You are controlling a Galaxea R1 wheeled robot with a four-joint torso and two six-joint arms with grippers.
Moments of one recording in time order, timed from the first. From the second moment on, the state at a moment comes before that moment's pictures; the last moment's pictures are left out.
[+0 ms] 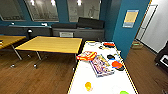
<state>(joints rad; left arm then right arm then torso) 1.49 2.78 -2.29 0.11 -0.09 -0.08 -0.77 1.80 -1.41 -0.01 0.02 0.70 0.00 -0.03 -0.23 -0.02</state>
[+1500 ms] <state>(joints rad) 1.49 2.81 -2.35 0.11 -0.09 -0.08 -0.74 2.15 -1.81 0.00 -0.05 0.91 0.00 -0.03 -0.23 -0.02</state>
